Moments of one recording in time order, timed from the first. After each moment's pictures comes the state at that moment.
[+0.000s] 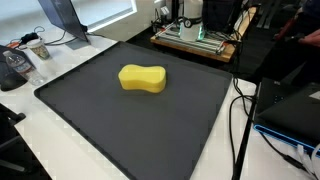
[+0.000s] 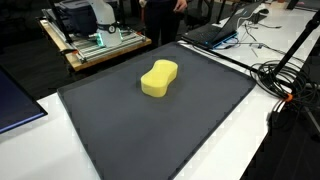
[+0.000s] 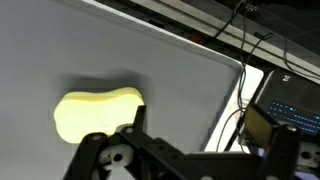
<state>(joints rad) 0.11 -0.61 -0.10 -2.41 0.13 1.73 -0.36</state>
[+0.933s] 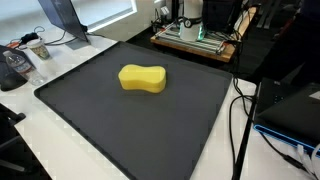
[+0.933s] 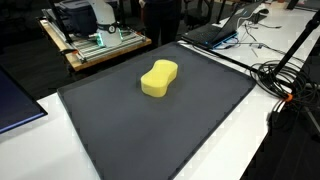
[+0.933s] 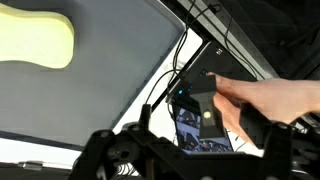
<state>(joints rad) 0.22 -0.65 -0.09 -2.34 0.38 1.76 -0.56</state>
